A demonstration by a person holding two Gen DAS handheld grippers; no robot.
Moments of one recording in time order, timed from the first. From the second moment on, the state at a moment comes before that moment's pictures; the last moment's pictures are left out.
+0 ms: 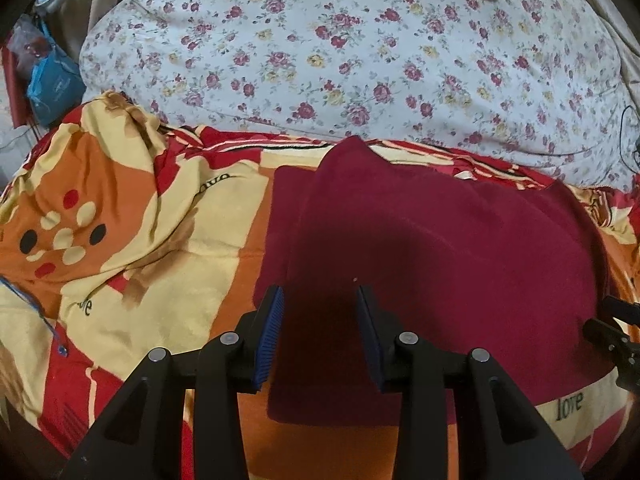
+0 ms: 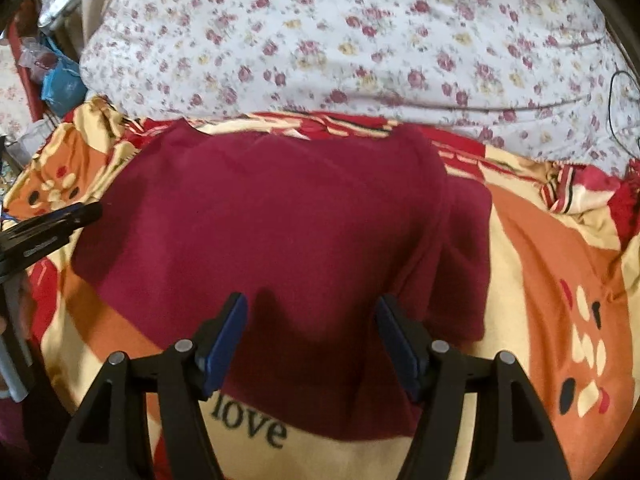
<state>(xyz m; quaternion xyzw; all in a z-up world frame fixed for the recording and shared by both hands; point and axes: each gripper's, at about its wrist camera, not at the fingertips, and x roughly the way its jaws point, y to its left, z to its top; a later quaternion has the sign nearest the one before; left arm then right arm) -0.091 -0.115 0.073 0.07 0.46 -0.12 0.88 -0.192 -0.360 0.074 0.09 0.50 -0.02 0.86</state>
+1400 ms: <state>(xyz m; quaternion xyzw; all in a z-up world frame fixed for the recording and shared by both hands) -0.056 -0.075 0.064 -0.08 0.50 -0.16 0.85 -0.100 -0.310 0.058 0.08 0.48 0.03 0.87</state>
